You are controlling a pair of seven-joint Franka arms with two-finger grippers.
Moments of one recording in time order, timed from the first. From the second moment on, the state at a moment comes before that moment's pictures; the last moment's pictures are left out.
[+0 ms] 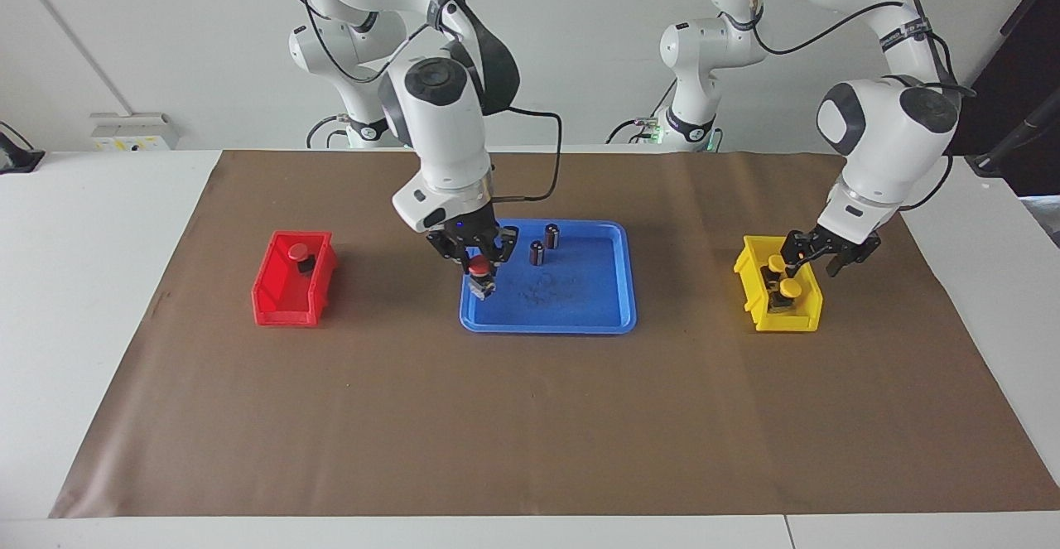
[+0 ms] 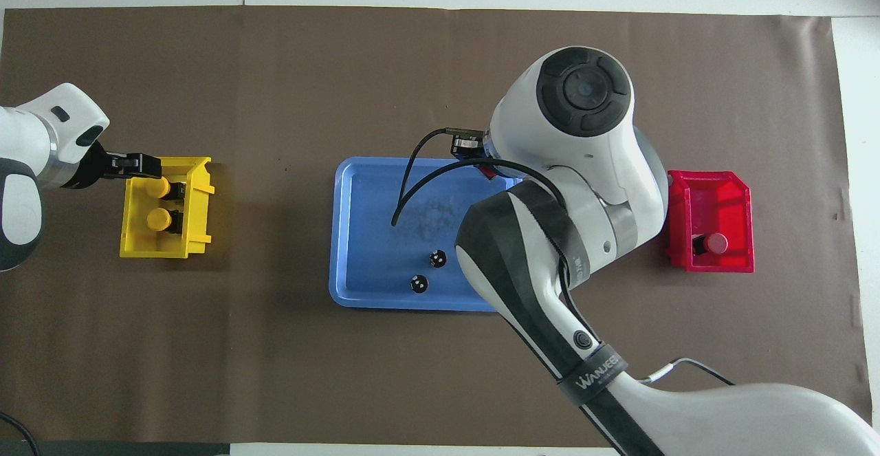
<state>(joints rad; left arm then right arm) 0.01 0.08 -0.02 -2.04 0.00 2.21 0.07 0.49 0.31 0.02 -1.61 0.03 2.02 0.68</state>
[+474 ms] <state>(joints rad) 0.01 0.13 -0.03 -2.06 0.00 2.24 0.06 0.57 0.42 0.02 -1.62 0.03 2.07 0.72</state>
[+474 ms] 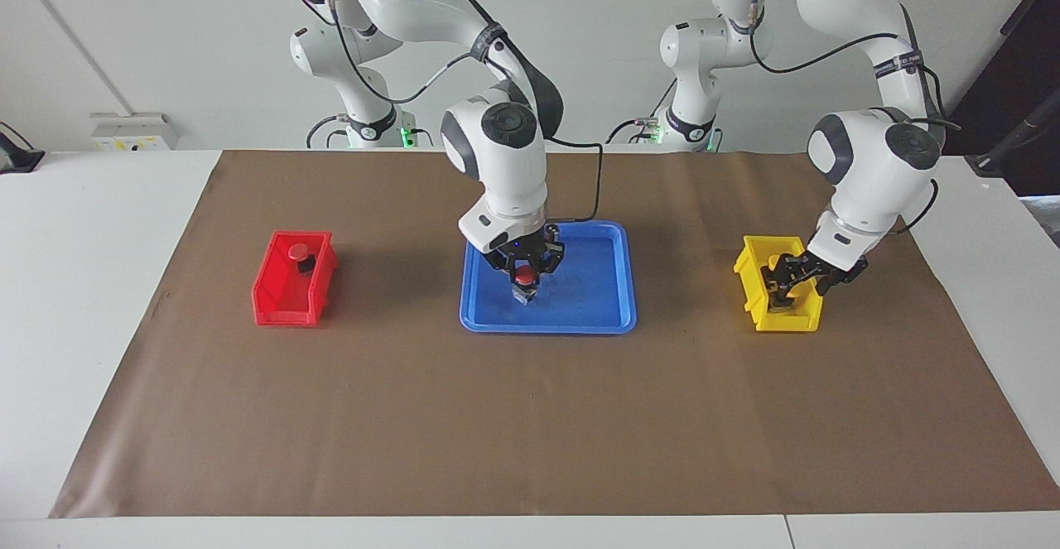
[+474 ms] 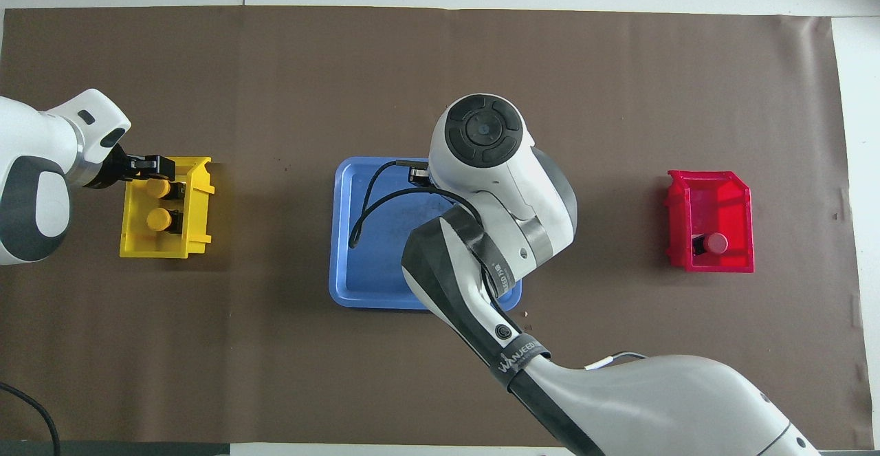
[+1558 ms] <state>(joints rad) -0.02 0.12 -0.03 -1.74 0.00 1.84 0.03 0.59 0.38 -0.01 -1.67 0.03 2.08 0.74</state>
